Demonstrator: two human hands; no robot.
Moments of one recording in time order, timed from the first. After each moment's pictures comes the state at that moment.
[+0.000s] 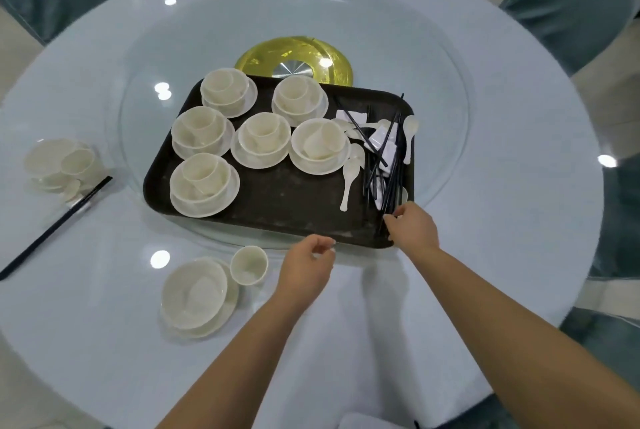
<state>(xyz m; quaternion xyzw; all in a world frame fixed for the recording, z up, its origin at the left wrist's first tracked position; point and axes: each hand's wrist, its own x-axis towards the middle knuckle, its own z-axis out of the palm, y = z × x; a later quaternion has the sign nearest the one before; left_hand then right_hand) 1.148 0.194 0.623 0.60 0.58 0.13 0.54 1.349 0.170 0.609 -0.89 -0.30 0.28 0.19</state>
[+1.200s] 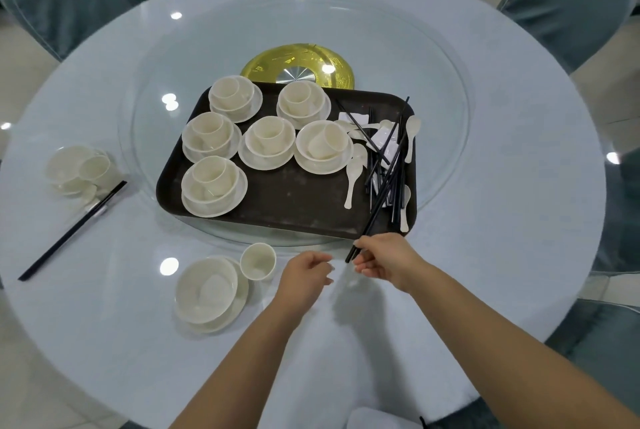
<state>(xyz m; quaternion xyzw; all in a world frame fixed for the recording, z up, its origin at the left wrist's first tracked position) 1.125 0.177 0.626 0.52 0.59 0.11 0.61 1.291 0.144 0.631 -0.71 -0.10 0.59 0.36</state>
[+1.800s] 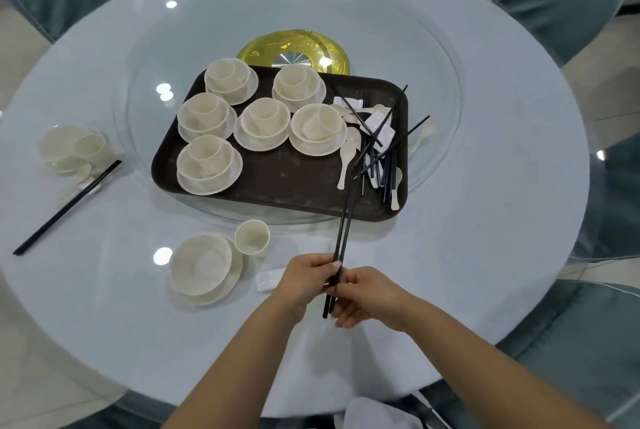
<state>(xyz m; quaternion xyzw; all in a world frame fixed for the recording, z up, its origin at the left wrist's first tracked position) 1.120 0.137 0.629 0.45 0.53 0.10 0.71 1.248 0.067 0.625 -0.62 -0.24 0.70 0.26</state>
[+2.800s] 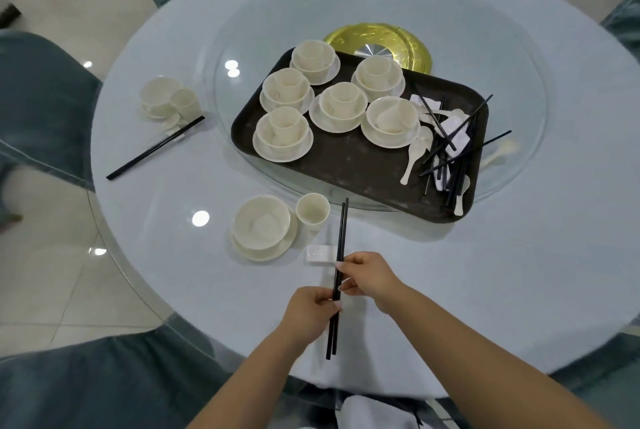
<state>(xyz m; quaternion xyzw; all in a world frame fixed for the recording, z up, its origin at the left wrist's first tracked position) 1.027 0.081 0.588 0.47 0.62 0.10 0.62 1.175 0.104 0.591 -0.69 -0.26 0.62 0.26</state>
